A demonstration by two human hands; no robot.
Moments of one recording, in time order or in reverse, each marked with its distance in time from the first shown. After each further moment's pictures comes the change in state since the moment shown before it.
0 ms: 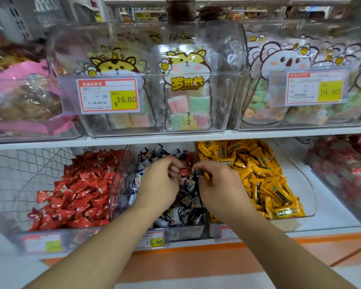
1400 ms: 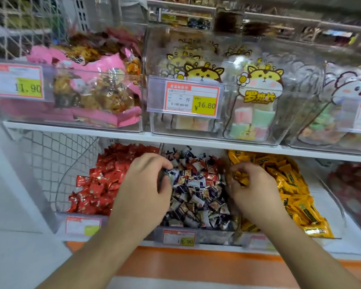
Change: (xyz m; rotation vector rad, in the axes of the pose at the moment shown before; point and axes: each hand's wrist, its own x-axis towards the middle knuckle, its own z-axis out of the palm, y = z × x) left_hand -0.058 -0.015 -0.116 0.392 0.221 0.239; right_hand 0.009 -0.031 0.000 -0.157 0.075 0.100
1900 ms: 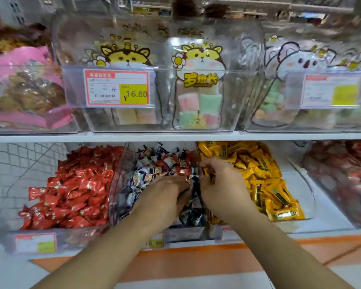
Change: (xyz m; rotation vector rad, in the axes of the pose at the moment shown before) left_hand 0.021 0.013 0.126 0.166 -0.427 0.290; right_hand -0.001 0.025 0.007 0.100 -0.035 -0.025
